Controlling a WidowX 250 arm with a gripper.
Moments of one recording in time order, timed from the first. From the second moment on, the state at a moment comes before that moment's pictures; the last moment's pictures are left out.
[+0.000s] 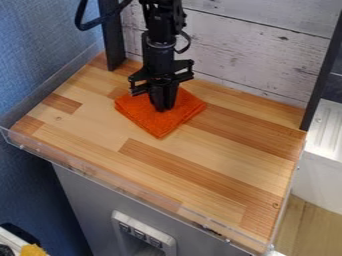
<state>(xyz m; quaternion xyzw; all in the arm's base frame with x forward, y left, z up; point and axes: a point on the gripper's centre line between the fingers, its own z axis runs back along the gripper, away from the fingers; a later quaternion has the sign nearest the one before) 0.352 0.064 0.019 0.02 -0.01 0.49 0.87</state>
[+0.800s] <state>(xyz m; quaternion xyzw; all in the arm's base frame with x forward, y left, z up) 0.325 0.058 0.011 0.01 0.03 0.29 0.96</state>
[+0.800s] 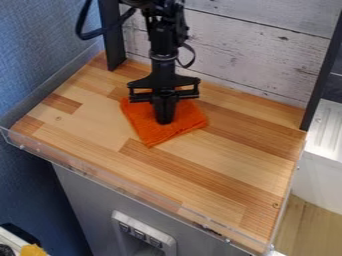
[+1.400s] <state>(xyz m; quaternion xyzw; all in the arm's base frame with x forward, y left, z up) 0.301 0.091 0.013 -0.02 0.02 0.09 1.00</state>
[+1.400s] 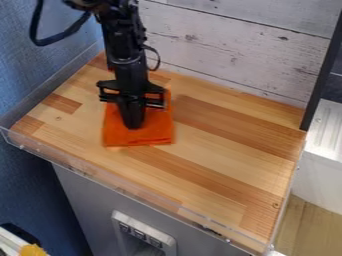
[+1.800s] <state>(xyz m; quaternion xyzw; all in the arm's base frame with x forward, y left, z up) 0.289 0.091 0.020 -0.03 -0.01 0.02 1.00</state>
